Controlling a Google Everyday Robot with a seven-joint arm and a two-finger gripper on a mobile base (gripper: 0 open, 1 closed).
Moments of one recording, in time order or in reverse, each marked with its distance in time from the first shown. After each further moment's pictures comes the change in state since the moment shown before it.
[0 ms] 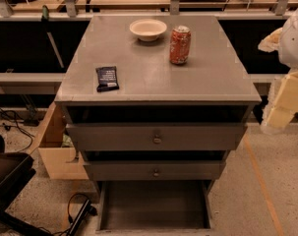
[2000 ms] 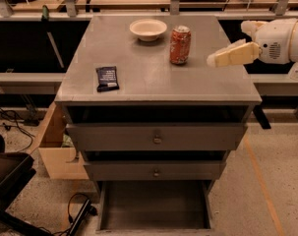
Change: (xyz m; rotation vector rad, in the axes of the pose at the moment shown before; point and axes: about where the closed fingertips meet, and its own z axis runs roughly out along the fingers) arm -0.056 -0.167 0.059 0.164 -0.939 0.425
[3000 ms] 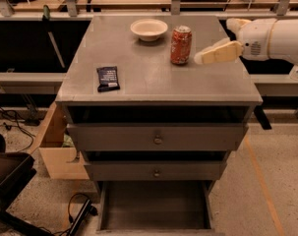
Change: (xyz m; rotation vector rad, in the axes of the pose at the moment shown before) arm 0.000 -0.010 0.042 -0.034 -0.041 -0.036
